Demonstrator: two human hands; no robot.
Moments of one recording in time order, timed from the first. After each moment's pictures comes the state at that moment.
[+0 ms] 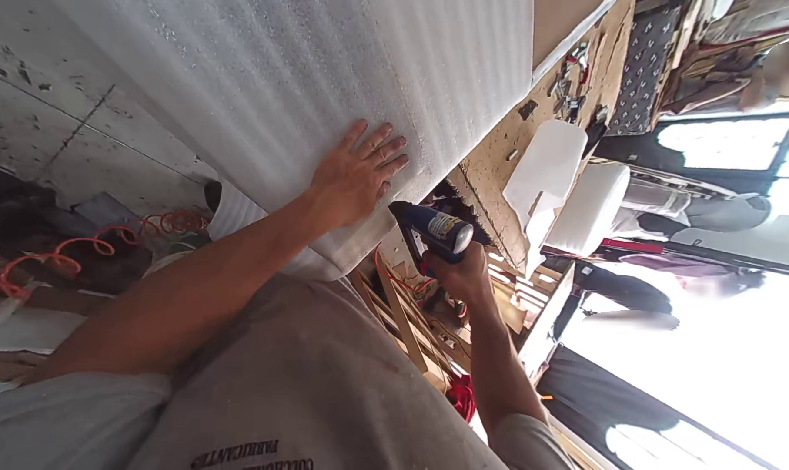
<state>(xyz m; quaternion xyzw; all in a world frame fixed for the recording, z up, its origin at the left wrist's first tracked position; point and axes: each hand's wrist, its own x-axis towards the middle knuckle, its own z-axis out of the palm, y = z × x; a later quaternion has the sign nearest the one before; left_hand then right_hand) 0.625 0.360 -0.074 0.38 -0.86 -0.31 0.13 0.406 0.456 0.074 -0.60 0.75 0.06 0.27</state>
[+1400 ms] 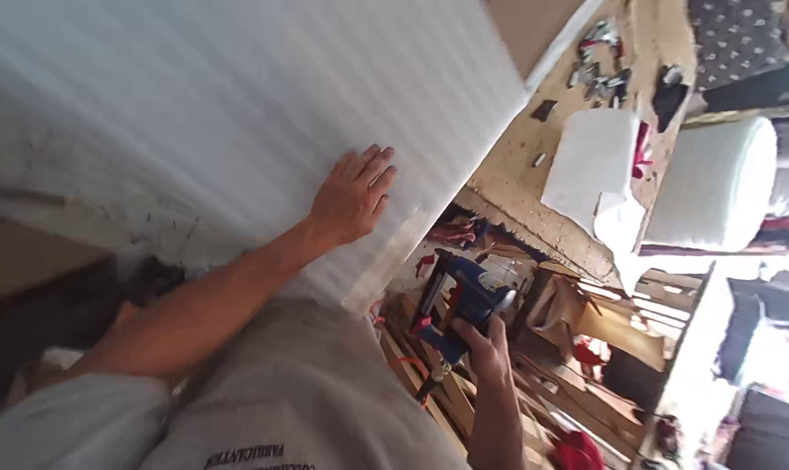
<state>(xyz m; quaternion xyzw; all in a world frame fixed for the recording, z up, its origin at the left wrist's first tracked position) 0.630 0.313 -0.045 0.41 -0.87 -0.20 0.19 0.380 0.548 0.053 -0.37 0.74 -0.34 0.45</state>
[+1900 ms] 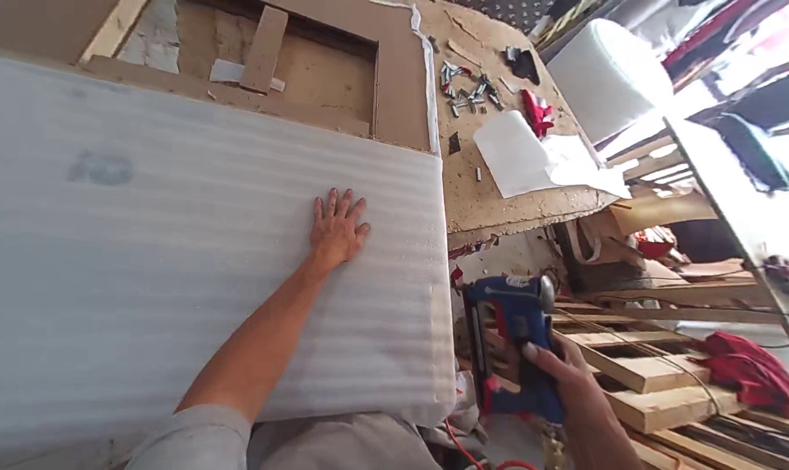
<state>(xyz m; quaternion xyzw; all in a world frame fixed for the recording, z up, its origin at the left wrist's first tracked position) 0.610 0.080 -0.047 0.32 -0.93 -0.18 0.01 0.496 0.467 0.134 -0.17 0.74 -0.53 0.37</state>
